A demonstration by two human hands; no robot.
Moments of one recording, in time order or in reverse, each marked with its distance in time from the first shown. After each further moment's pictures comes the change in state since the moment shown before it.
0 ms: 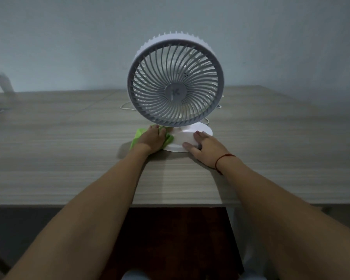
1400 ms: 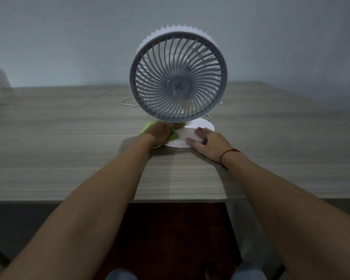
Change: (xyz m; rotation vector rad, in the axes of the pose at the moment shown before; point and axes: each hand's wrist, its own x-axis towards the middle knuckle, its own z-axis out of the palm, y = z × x) left_hand -0.005 0.016 -0.010 0.095 -0.106 0.167; right_hand -0.012 -0.003 -0.009 0.223 0.038 0.071
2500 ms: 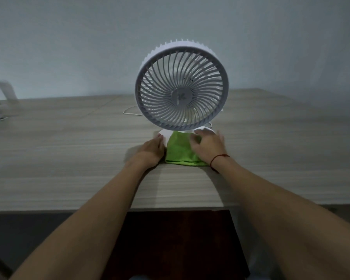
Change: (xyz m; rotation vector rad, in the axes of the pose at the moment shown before) left_hand -0.038 -0.020 0.010 -0.110 0.138 -0.110; right_hand 0.026 -0.016 0.019 -0.129 0.319 -0.027
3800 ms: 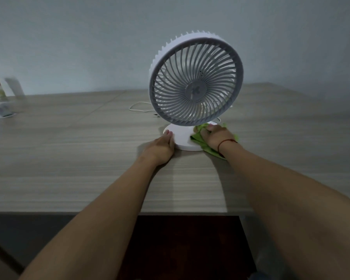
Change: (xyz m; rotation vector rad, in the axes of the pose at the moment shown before) left_hand 0.022 -0.011 0.011 0.050 -0.022 0.032; right_hand 0.048 0.013 0.014 -0.066 -0.228 0.157
